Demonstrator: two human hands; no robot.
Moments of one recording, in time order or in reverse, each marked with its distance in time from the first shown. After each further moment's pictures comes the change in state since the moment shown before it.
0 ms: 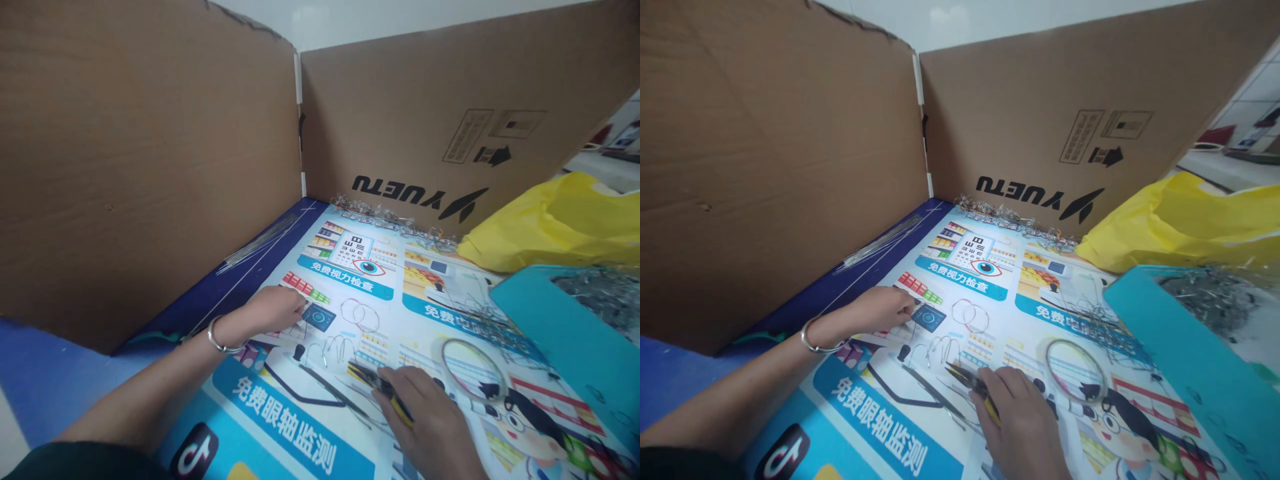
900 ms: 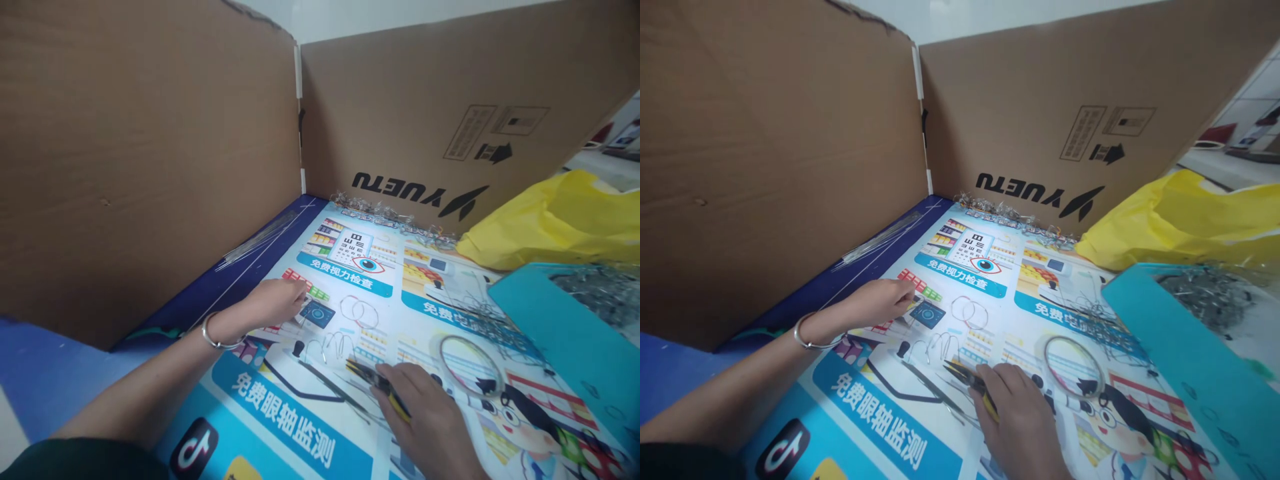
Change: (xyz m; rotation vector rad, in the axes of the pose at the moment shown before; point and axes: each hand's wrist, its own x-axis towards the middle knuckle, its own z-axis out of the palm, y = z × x) left_hand -0.004 0.004 -0.006 -0.068 0.128 -0.060; right_hand 0.002 -0.002 -0.002 0.013 -0.006 -0.021
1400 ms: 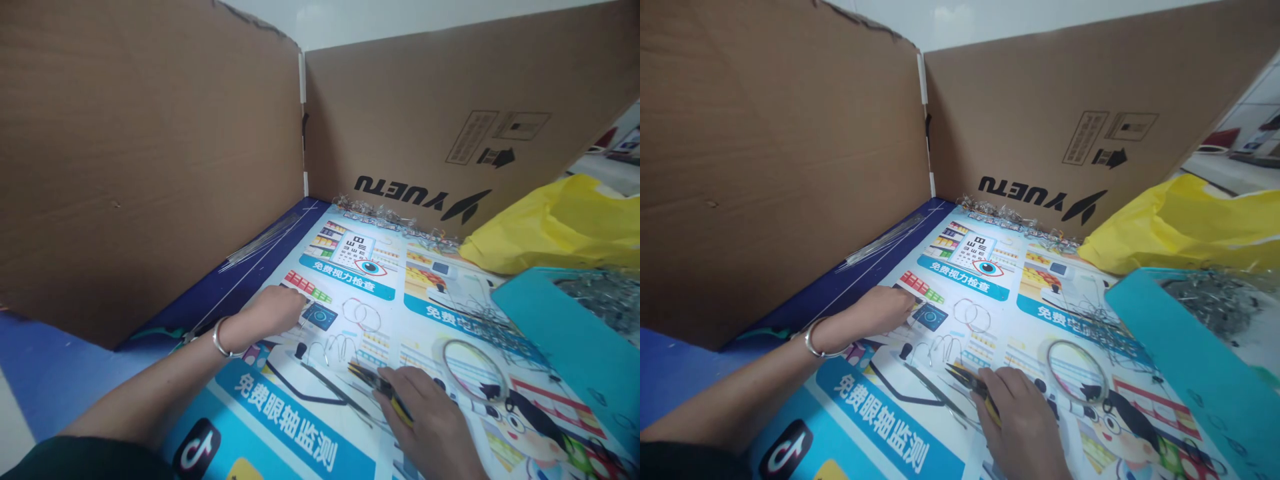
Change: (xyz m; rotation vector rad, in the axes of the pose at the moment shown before) left_hand 0.000 -0.002 0.020 0.183 -0.027 0.031; right_hand -0.004 0.003 0.005 -0.021 -0.015 -0.018
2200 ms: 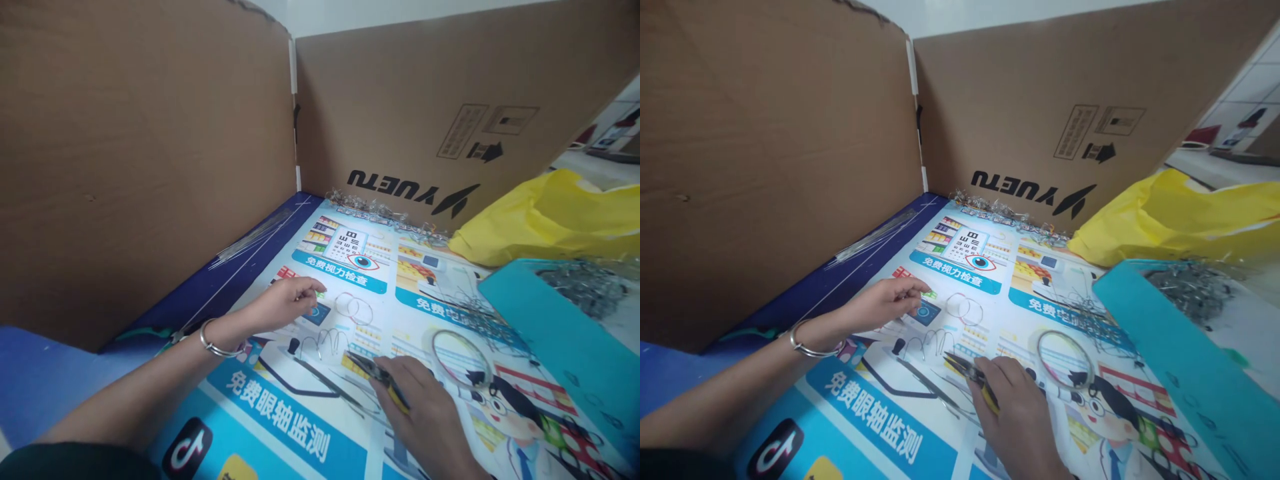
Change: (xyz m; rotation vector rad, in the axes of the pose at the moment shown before) left_hand -0.001 0.019 -0.021 -1.070 0.070 -0.016; right_hand 0.002 0.000 -0.004 0.080 0.011 0.083
